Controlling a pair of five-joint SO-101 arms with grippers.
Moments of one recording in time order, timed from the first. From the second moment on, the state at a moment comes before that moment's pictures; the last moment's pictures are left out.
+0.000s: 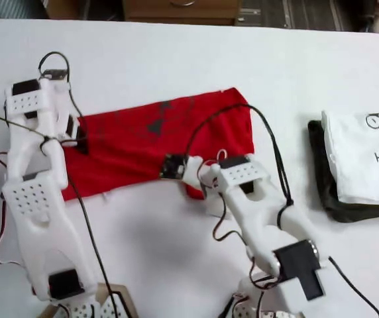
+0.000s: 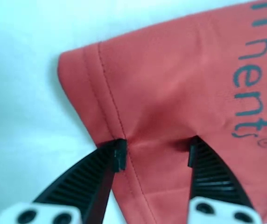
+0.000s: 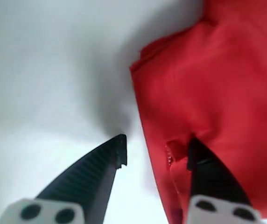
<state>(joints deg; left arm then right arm) -23.6 50.9 -35.6 88.4 -11.7 -22.3 -1.1 42.7 56.1 58.2</state>
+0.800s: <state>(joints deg) -23.6 50.9 -35.6 88.4 -11.7 -18.2 13.8 23.0 62.2 63.1</state>
